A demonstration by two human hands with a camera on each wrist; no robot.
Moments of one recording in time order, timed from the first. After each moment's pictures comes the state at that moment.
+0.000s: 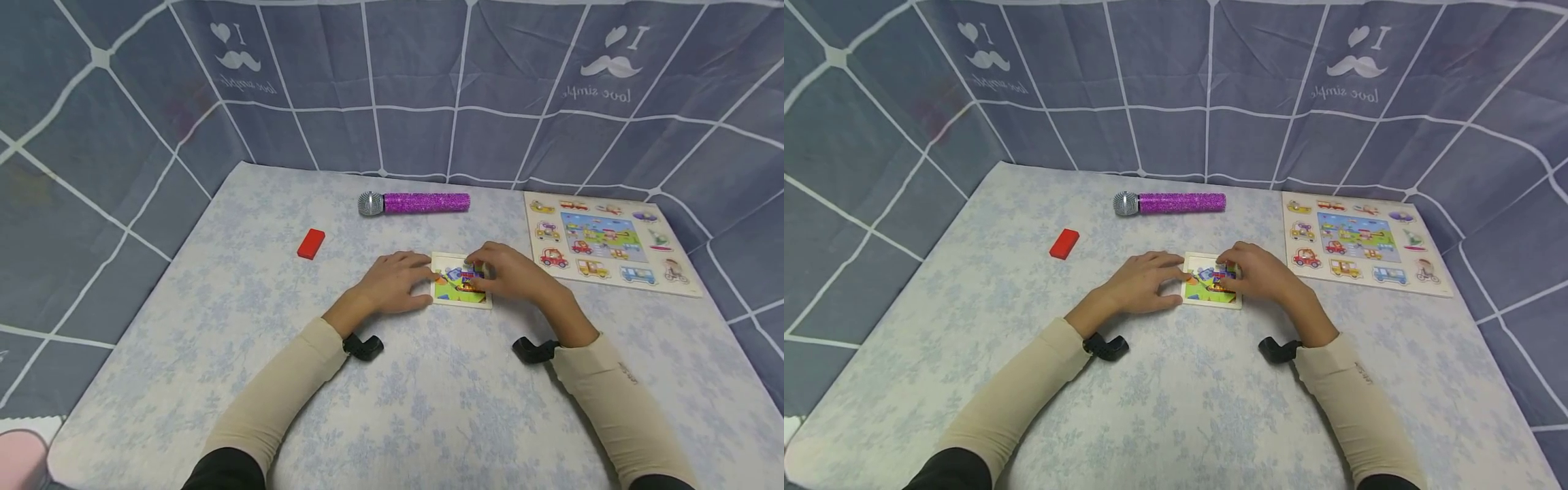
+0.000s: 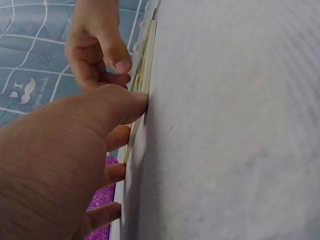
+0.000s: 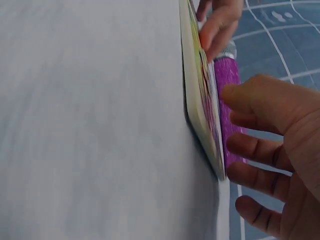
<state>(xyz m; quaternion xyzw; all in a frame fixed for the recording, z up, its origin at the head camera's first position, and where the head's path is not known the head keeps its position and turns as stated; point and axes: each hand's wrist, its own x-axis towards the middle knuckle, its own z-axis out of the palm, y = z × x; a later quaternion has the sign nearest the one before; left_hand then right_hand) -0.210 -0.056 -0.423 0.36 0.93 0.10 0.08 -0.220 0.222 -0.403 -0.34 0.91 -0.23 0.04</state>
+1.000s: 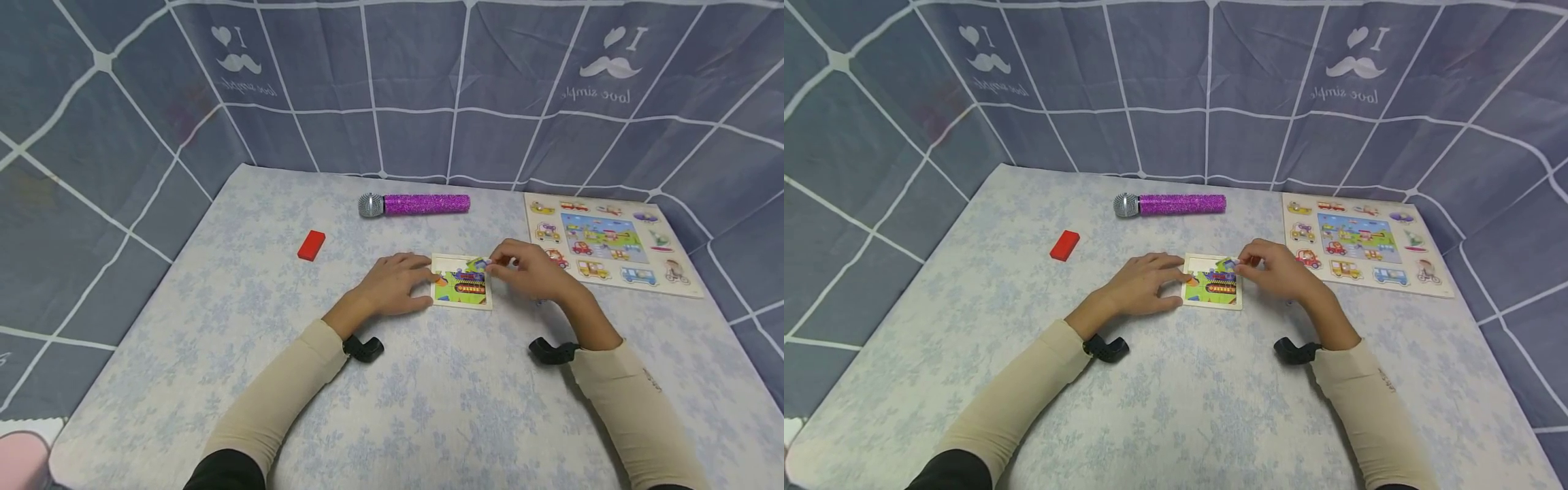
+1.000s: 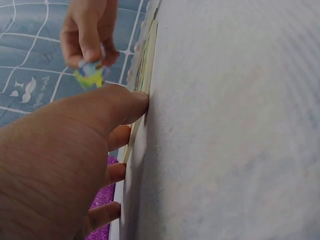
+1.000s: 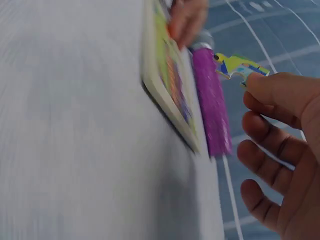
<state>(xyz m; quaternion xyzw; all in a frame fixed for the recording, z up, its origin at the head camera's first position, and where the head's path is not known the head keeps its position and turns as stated) -0.208 -0.055 -0.424 0.36 0.93 0.11 0.06 -0.207 0.247 -0.395 -0.28 0.89 -0.36 0.01</state>
